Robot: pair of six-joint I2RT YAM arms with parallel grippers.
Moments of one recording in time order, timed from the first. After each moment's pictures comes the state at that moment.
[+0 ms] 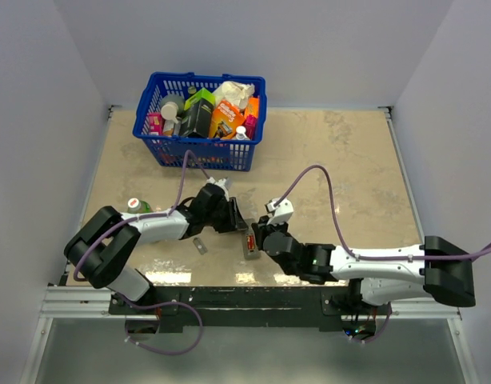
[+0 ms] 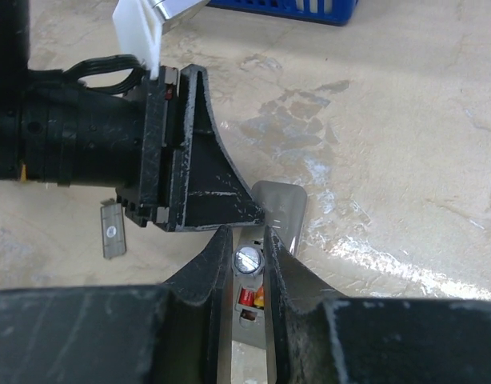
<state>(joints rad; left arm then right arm) -0.70 1.53 0.64 0.12 0.20 -0.83 1.30 1.18 0.56 0.15 0.79 0.62</state>
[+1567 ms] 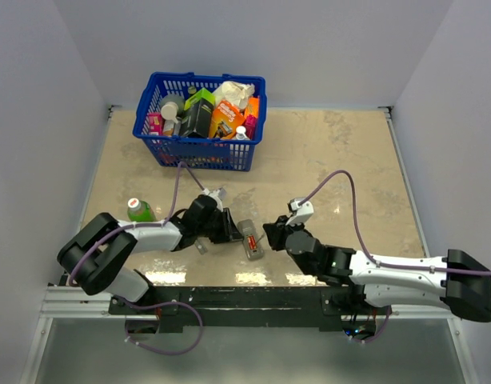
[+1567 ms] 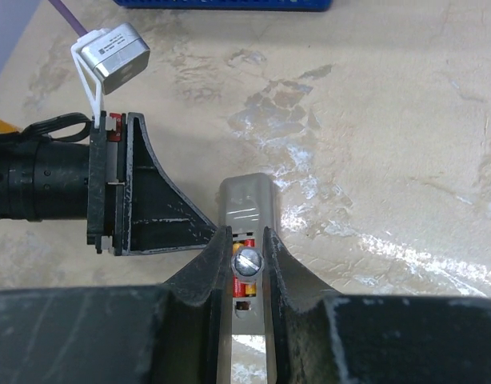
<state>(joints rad) -0.70 1.48 0.48 0.24 0.26 -0.88 1.22 0.98 0.41 0.18 0.71 0.69</state>
